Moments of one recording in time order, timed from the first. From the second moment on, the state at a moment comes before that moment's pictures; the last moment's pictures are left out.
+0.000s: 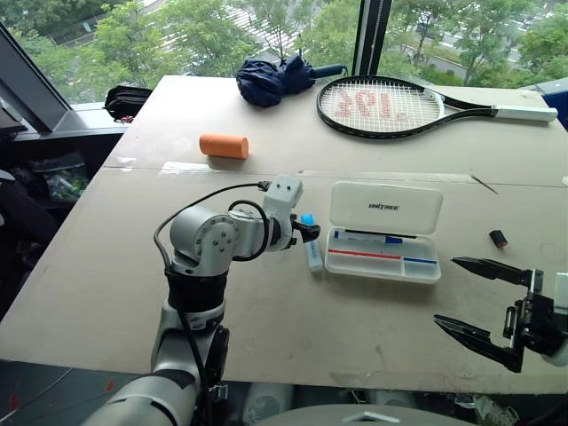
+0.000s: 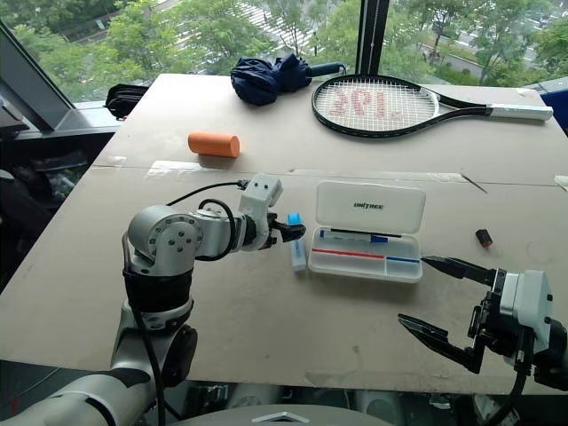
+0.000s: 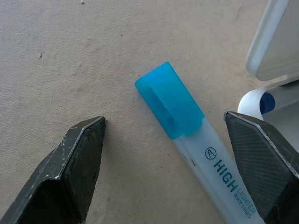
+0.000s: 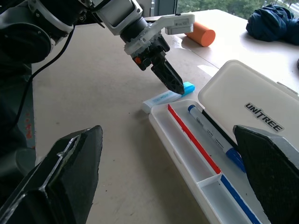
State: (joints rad) left arm -0.69 0.25 -0.01 -0.20 -0.78 1.61 0.23; right arm 0.54 -0.73 -0.51 -0.70 0.74 0.19 1.07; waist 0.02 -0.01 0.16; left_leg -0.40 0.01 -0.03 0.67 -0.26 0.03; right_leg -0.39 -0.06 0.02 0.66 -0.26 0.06
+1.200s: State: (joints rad) left arm -0.96 0.85 -0.33 -0.37 -1.20 1.43 -0.27; right arm 0.48 -0.70 -0.44 -0.73 0.73 0.24 0.98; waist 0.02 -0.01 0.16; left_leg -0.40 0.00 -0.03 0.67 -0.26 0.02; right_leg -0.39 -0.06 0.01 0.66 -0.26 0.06
